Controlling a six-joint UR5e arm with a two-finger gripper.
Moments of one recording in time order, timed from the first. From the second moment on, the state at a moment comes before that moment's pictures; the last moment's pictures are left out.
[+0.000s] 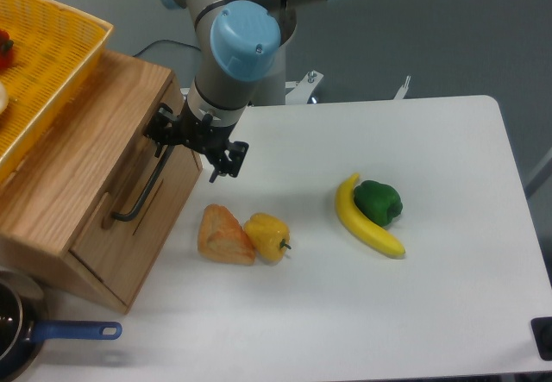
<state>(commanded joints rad) 2.33 -1.73 -1.57 -1.49 1.18 0.60</state>
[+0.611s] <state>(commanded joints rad) 2.33 -1.74 -1.57 -1.49 1.19 0.60</state>
